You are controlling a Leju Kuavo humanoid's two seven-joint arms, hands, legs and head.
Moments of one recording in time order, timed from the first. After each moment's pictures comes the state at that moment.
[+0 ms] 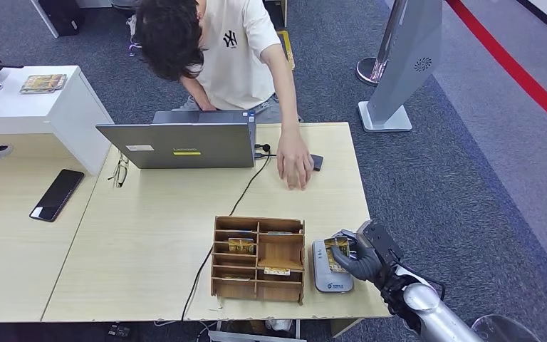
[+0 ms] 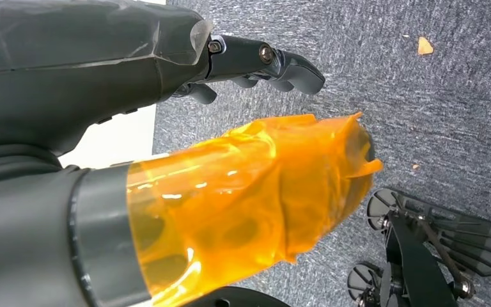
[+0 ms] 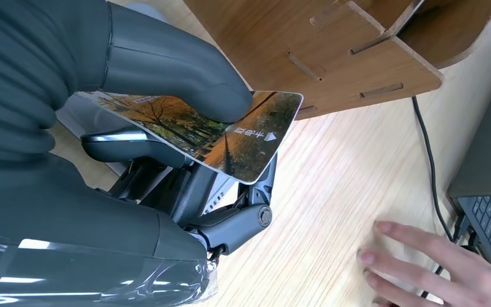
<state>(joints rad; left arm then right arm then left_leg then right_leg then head) -0.04 0.06 -1.23 -0.21 1.40 0.44 0.04 -0.09 -0.33 0.40 -1.19 -0.33 0.07 -0.17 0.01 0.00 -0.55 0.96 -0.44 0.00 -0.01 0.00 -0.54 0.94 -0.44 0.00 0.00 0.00</state>
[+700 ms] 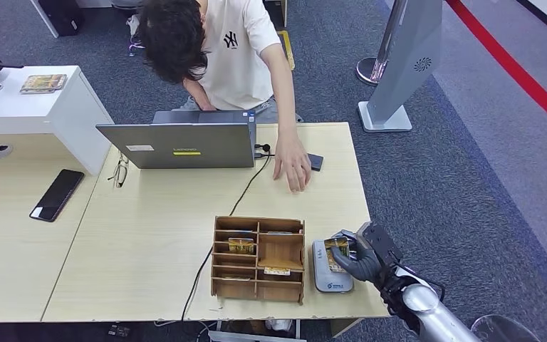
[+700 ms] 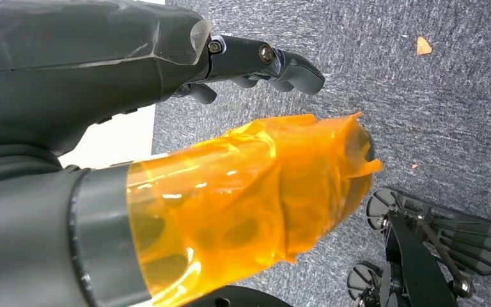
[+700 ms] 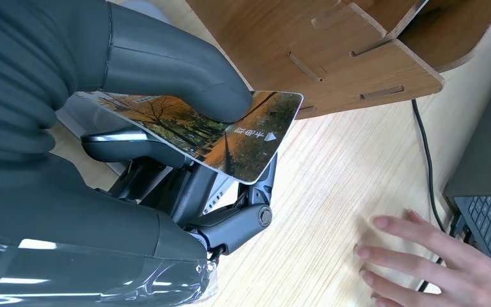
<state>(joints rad) -0.04 0.06 -1.23 -0.21 1.40 0.44 0.04 -0.08 -0.31 0.38 -1.18 -0.30 0.07 -0.18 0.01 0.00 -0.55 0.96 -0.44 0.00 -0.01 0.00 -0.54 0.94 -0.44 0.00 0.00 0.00</state>
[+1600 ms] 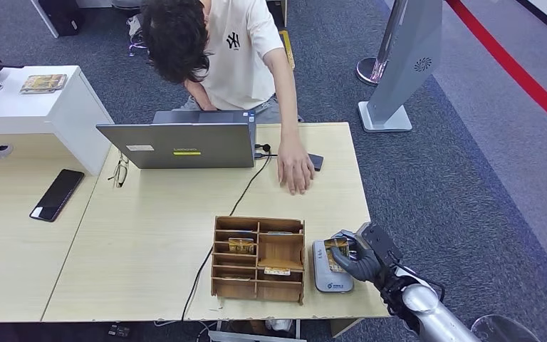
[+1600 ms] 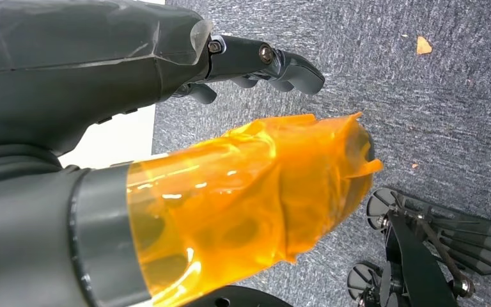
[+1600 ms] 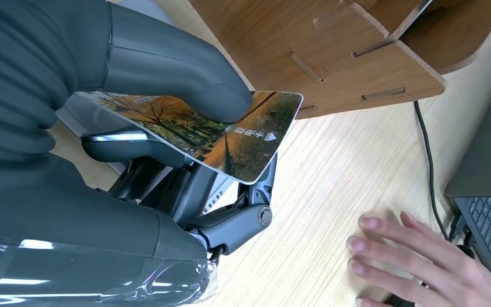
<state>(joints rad) -0.04 0.06 -1.23 -0.21 1.40 0.44 0.04 -0.08 -0.31 0.38 -1.18 -0.28 0.07 -0.18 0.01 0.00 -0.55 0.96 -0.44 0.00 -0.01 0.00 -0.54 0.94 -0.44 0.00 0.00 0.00</state>
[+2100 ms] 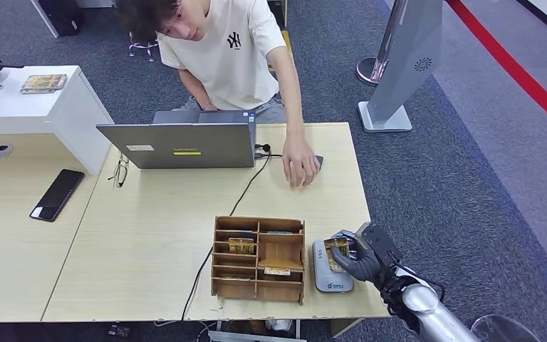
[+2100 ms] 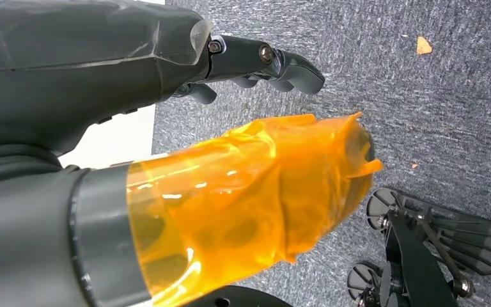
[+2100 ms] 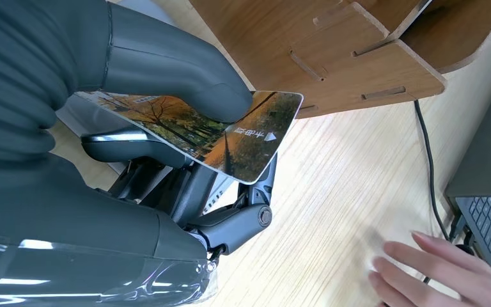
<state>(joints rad) -0.04 0.06 -1.23 -0.21 1.40 0.44 0.04 -0.08 -0.31 0.38 -1.18 -0.28 0.06 -0.18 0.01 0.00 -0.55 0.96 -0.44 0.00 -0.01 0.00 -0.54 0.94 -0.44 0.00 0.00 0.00</state>
